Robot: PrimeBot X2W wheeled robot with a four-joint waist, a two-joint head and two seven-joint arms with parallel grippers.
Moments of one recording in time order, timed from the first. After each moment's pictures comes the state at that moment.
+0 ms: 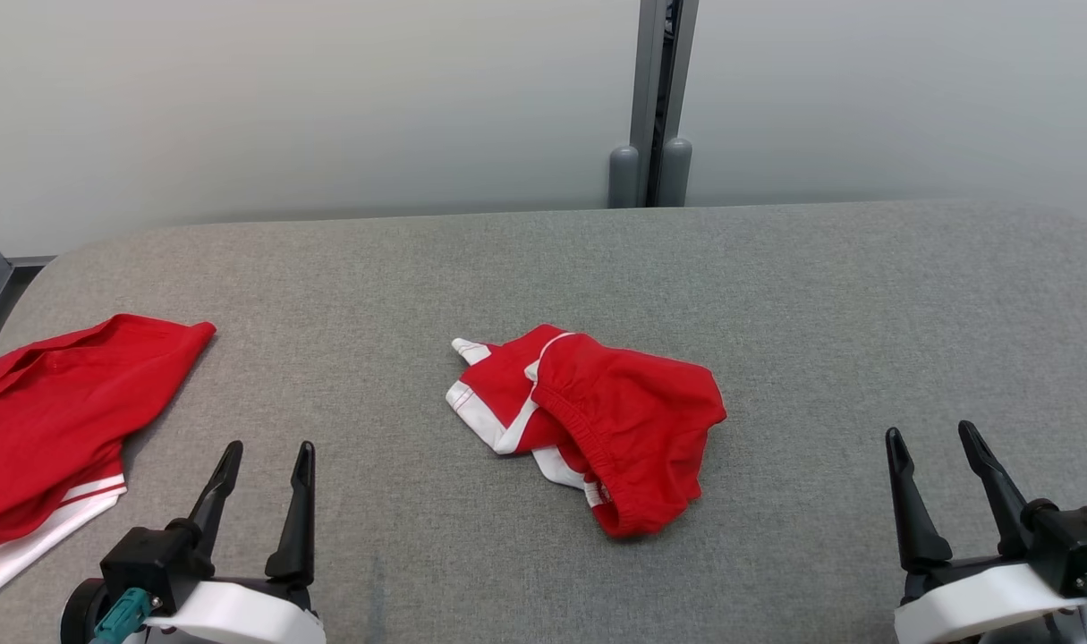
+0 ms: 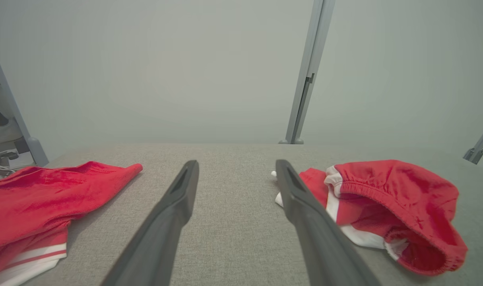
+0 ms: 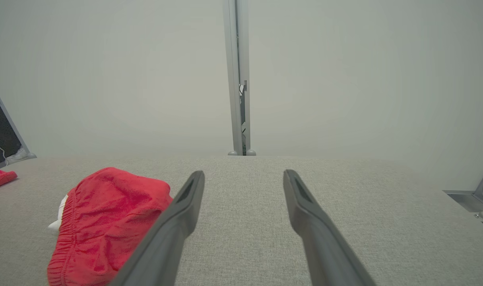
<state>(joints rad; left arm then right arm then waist) 0.02 0.27 -0.25 0.09 -0.45 0.11 -0.20 0.01 -0.06 -0.02 0.11 0.14 0.13 -0.18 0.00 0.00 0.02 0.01</state>
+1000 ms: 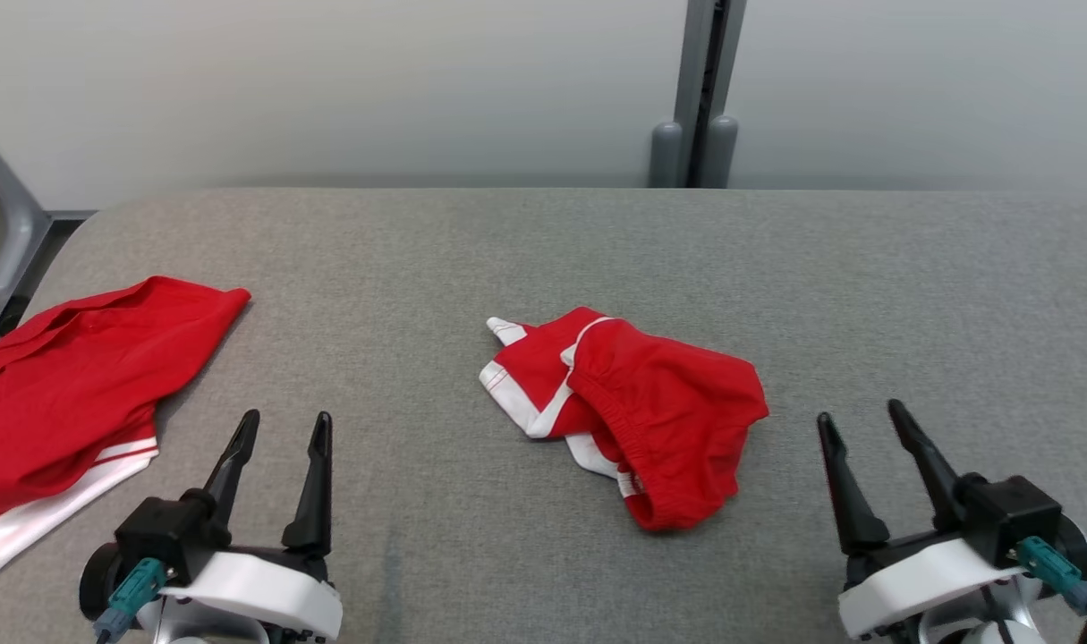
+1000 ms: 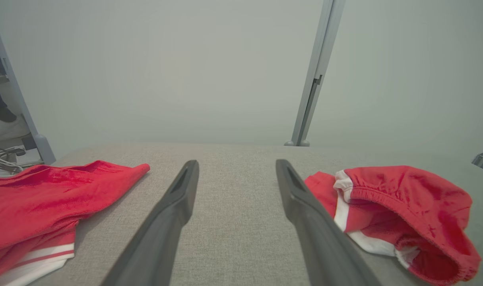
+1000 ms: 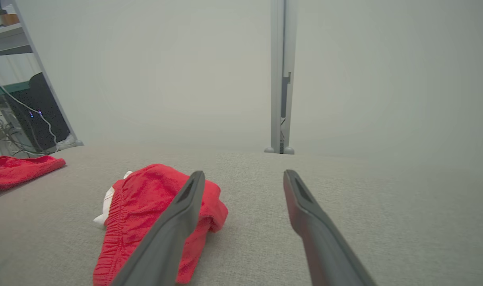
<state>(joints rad) -0.04 0.27 -0.28 0.09 -0.46 0.11 -0.20 -0.04 -0.08 0.08 0.13 0.17 0.13 -0.18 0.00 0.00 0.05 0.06</state>
